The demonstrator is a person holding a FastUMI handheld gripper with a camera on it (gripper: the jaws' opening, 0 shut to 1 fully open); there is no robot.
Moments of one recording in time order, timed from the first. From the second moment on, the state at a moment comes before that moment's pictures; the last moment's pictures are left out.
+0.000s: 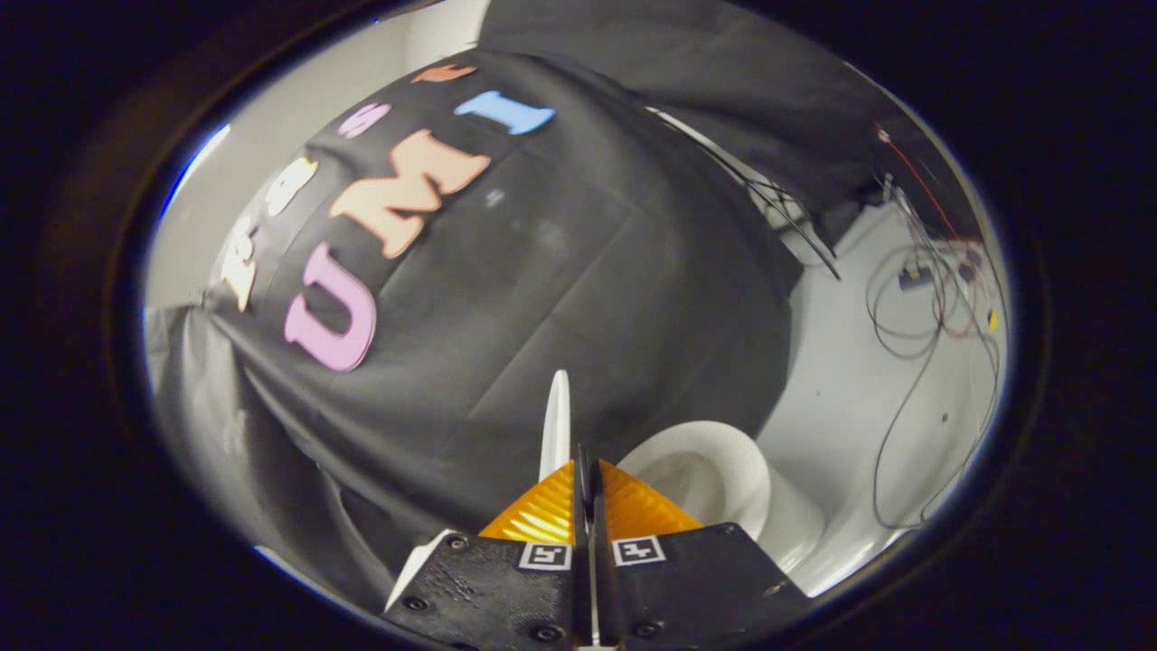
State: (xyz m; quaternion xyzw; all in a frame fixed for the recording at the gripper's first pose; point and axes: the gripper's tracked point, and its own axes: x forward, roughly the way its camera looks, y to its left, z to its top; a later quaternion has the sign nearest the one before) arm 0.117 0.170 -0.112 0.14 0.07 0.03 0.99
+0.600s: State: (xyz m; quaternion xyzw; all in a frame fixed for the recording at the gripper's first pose) arm 0.100 0.331 -0.072 -0.08 0.09 0.12 0.99
